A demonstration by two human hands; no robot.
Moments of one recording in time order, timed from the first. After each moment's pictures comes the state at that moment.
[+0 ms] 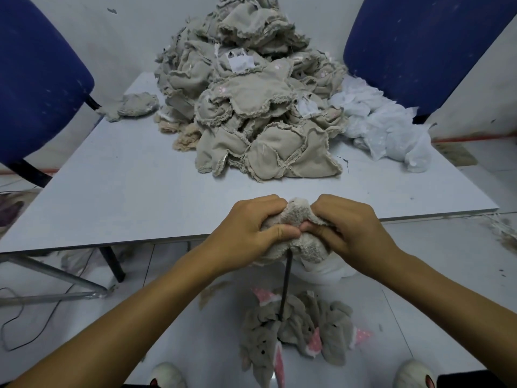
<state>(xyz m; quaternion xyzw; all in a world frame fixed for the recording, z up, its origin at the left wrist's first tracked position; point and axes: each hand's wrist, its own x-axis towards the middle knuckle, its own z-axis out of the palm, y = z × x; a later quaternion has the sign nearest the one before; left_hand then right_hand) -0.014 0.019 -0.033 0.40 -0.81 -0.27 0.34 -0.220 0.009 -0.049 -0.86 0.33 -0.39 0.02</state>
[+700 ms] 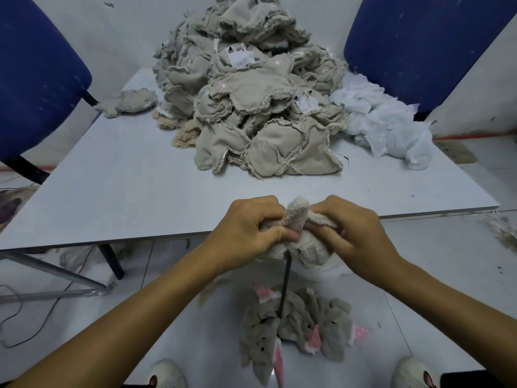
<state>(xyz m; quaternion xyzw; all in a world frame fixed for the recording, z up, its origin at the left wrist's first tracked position) -0.012 0.018 -0.040 0.39 -0.80 -0.25 0.37 -0.224 0.018 -0.058 -0.83 0.37 -0.39 0.13</state>
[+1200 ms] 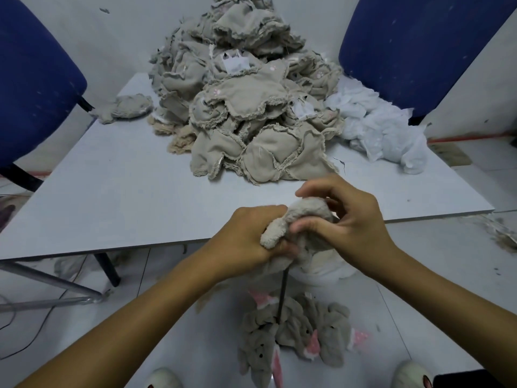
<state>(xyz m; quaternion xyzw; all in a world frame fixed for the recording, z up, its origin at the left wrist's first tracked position) -0.015 0.013 -0.040 0.42 -0.82 -0.28 0.28 -0.211 0.010 -0.032 -0.78 0.32 -0.50 0.23</state>
